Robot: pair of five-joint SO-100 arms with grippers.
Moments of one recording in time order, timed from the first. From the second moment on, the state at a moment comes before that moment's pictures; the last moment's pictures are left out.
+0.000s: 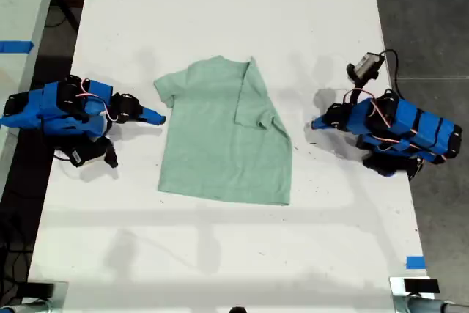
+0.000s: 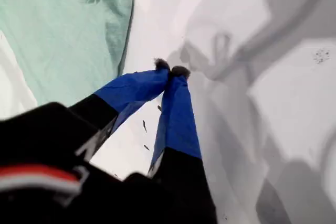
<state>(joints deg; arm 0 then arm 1) -12.0 206.3 184.0 59.3 10.4 25.6 200.7 173.8 76.8 -17.0</state>
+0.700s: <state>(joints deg) -12.0 206.3 184.0 59.3 10.4 24.7 200.7 173.8 78.0 -16.3</state>
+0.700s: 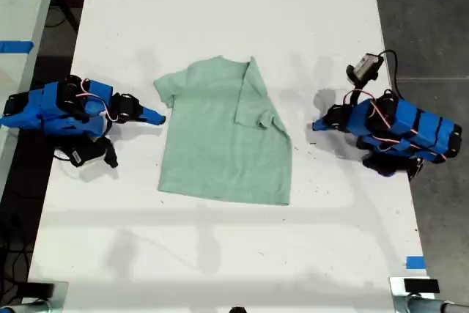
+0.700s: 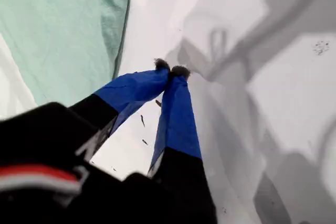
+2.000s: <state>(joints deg) -12.1 206.3 181.4 57.6 5.0 24.7 200.7 173.8 78.0 -16.3</state>
